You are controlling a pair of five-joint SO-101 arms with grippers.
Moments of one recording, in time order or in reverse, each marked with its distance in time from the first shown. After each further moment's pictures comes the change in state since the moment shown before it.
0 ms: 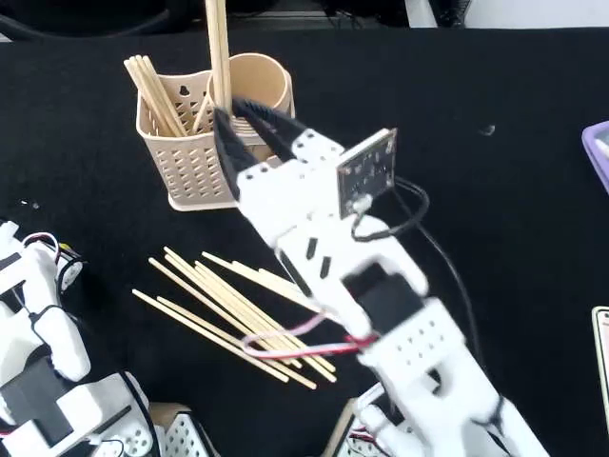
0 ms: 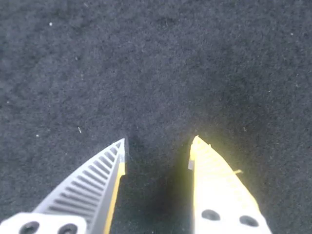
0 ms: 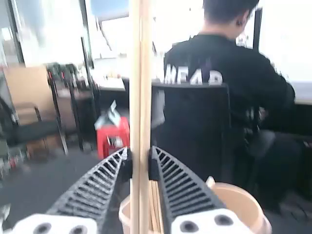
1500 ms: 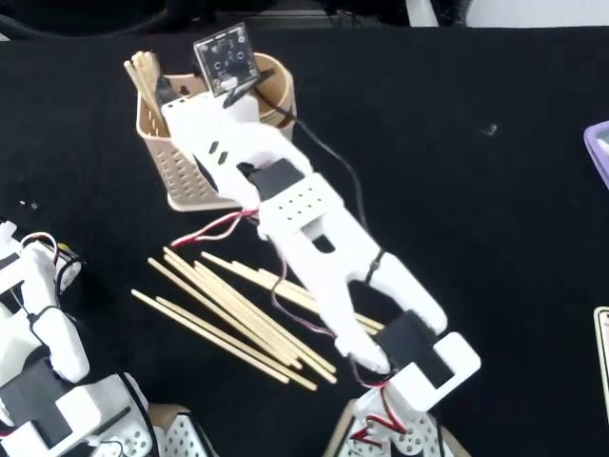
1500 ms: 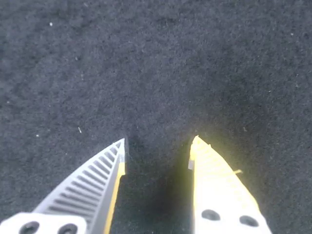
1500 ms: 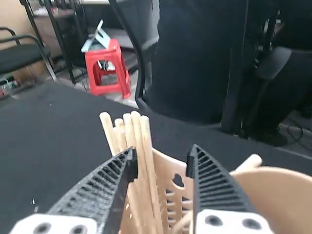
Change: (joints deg) left arm 0.0 0.0 0.0 0.0 0.0; right arm -0.2 51.5 -36.9 7.8 -0.4
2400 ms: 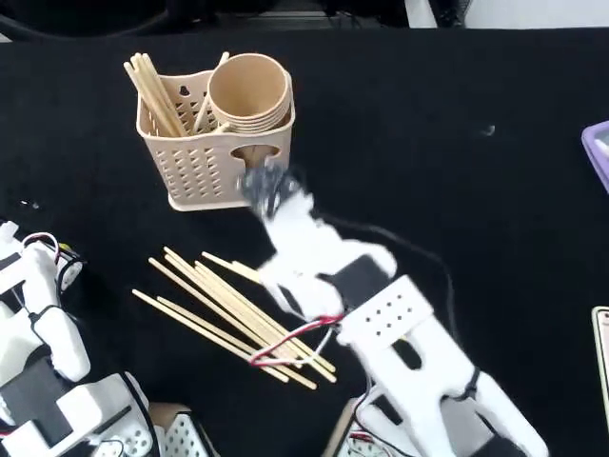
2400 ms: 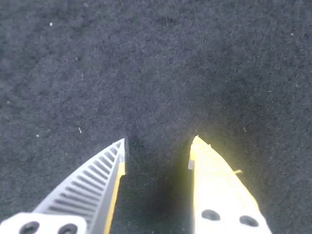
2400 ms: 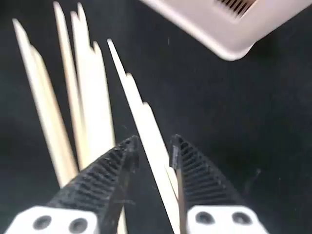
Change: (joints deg) left arm 0.0 0.0 0.0 0.0 0.0; right arm 1.0 -45.3 48.7 44.6 14.2
